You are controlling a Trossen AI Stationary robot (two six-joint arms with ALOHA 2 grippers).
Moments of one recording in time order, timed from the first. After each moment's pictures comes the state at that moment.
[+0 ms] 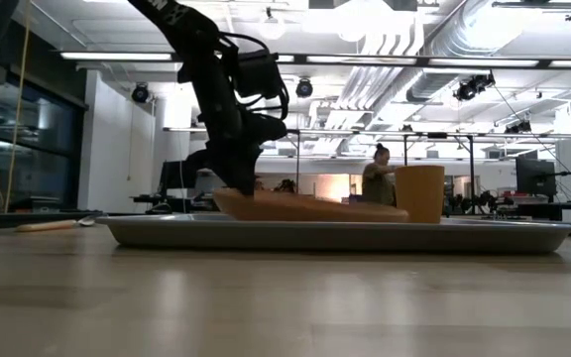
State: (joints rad) left arm 0.45 1.84 1.22 -0.59 -0.01 -0.49; right arm 0.39 0.90 0.93 -0.10 0.52 0.59
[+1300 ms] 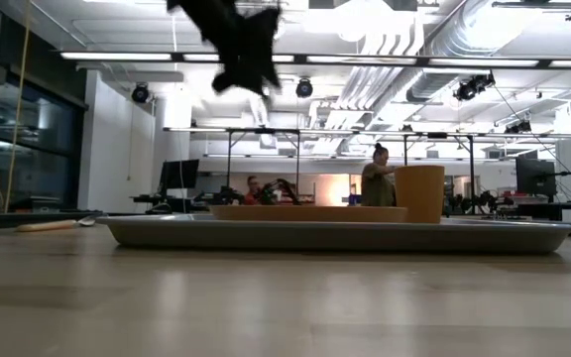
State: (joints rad) left arm 0.43 1.60 1.39 -0.63 0.04 -0.25; right arm 0.39 0.90 0.93 -0.09 0.53 0.56
